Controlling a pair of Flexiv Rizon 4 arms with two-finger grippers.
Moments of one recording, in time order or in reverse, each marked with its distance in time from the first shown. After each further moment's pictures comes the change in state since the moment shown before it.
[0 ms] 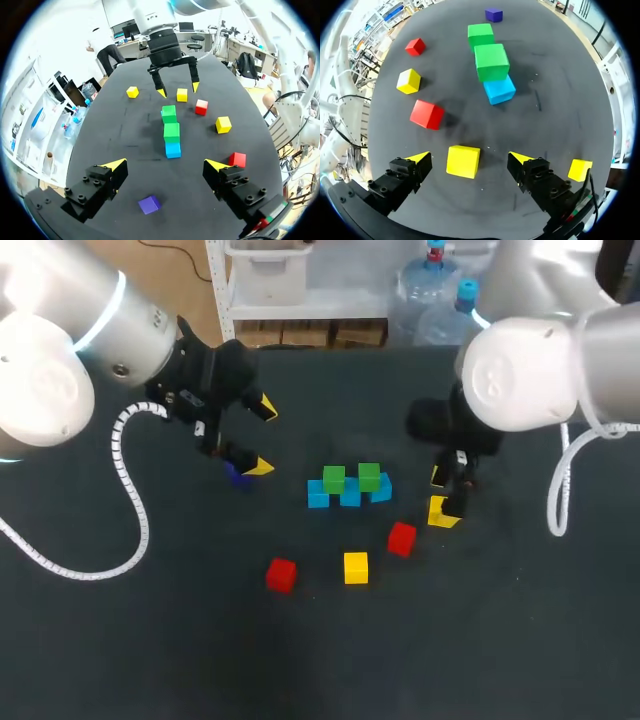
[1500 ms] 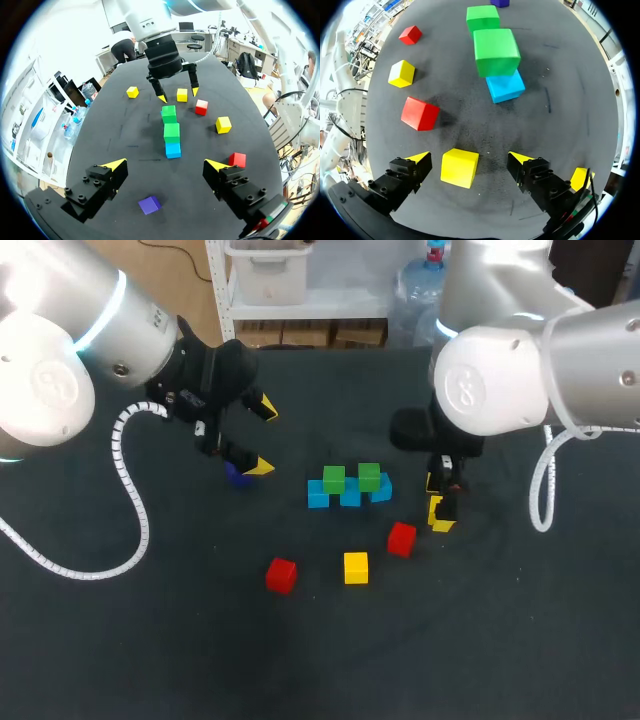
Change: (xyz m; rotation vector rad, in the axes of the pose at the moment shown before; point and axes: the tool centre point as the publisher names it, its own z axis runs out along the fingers) left arm 0.000 0.000 0.000 0.000 0.001 0.000; right arm -0.003 -0.003 0.013 -0.025 0.121 -0.019
